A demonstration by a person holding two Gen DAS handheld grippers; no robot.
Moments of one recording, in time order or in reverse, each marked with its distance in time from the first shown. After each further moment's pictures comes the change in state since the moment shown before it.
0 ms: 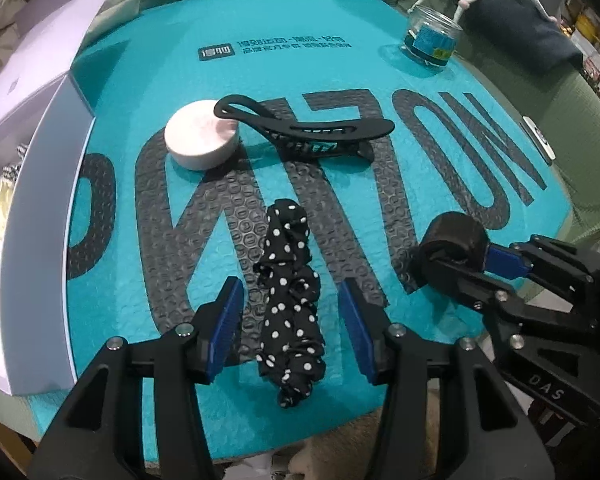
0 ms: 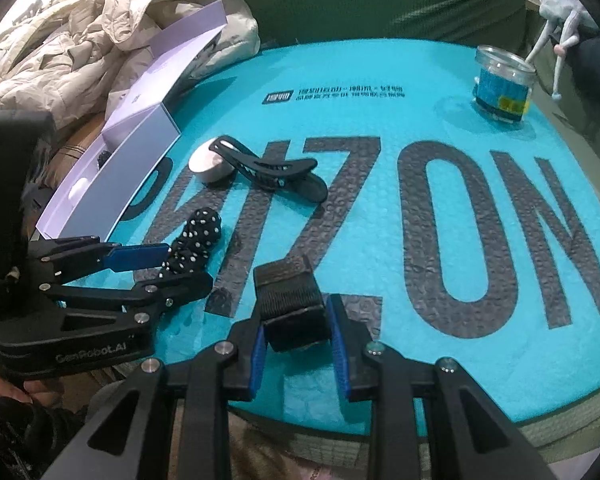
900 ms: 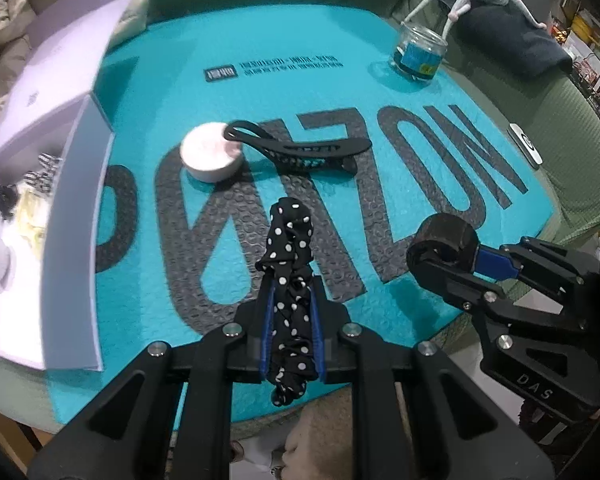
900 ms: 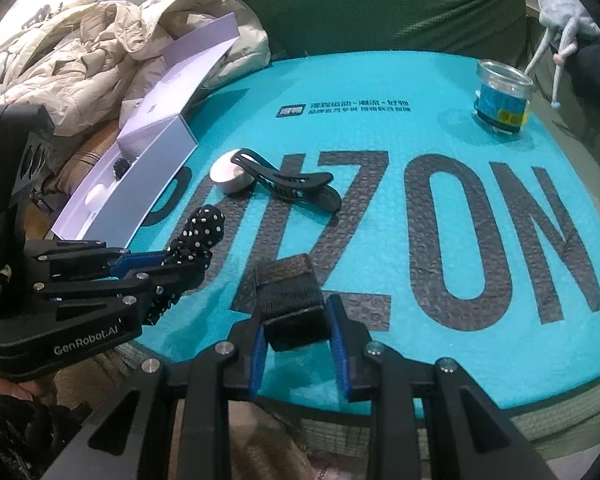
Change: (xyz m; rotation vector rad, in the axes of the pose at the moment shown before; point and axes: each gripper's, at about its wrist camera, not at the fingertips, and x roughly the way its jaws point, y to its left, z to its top) left arm -0.038 -0.001 0.000 -0.004 -0.015 0.015; right arm -0.026 0.012 0.001 -0.013 -0.039 0.021
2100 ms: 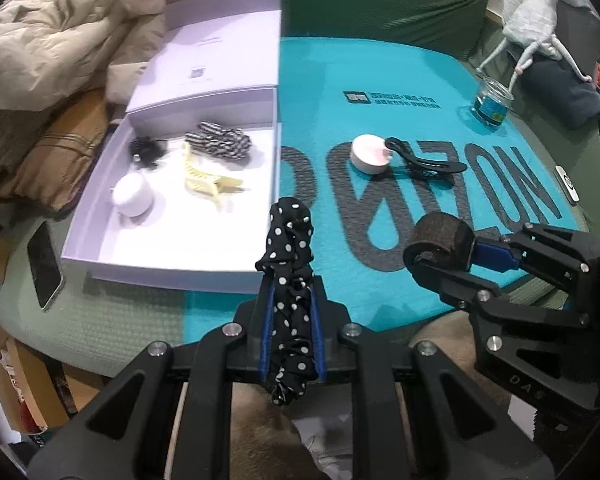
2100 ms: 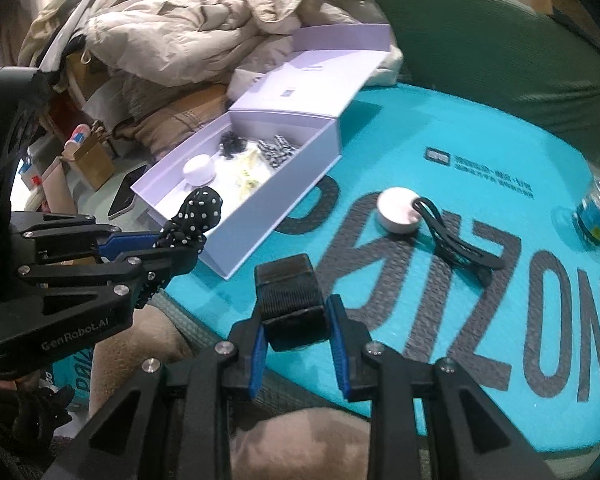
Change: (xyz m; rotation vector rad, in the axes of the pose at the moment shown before) left arm -0.095 0.088 -0.051 -0.126 -0.052 0.214; right arm -0.006 0.138 0.019 -0.294 0.010 0.127
